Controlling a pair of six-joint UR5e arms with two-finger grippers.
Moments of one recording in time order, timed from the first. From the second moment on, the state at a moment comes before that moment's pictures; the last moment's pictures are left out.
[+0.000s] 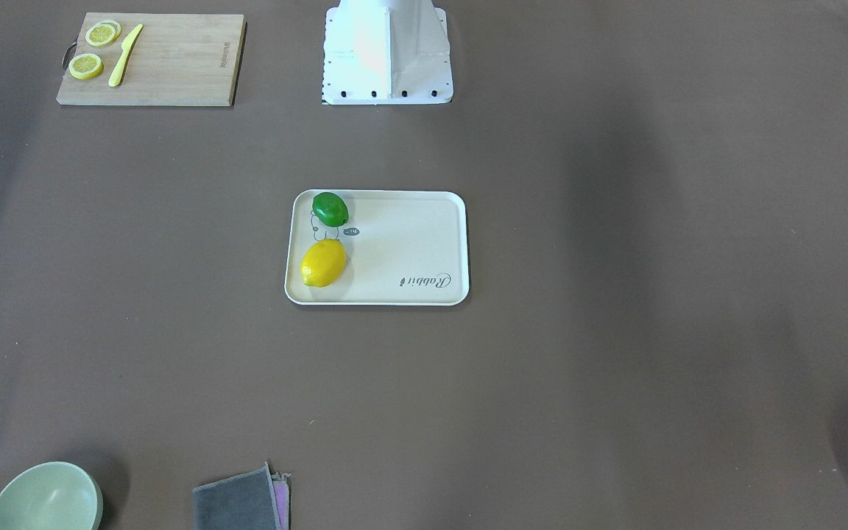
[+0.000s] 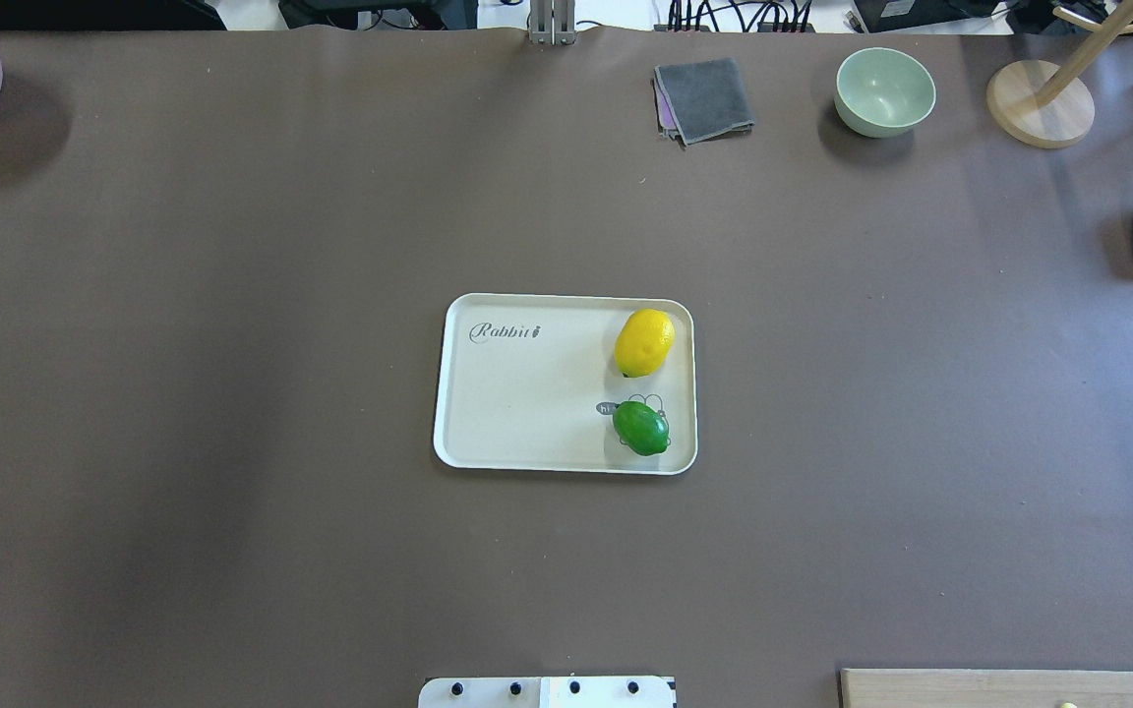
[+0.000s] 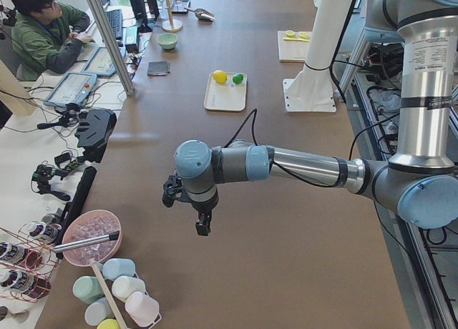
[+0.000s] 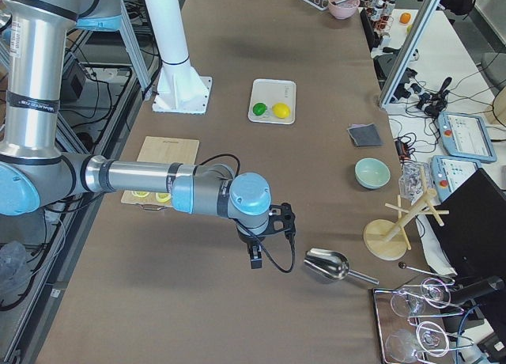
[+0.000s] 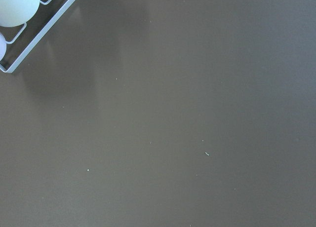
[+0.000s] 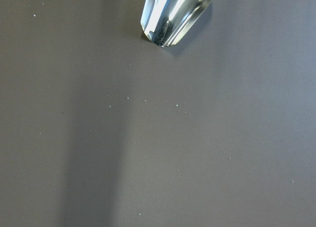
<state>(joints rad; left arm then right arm) -1.62 -1.53 -1.76 -1.32 -2.36 0.20 1.70 -1.78 1.87 -1.78 2.33 -0.27</state>
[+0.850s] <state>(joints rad) -1.63 -1.52 -1.77 -1.35 -2.35 0.20 1.76 -1.81 1.92 -1.88 2.30 -0.28</state>
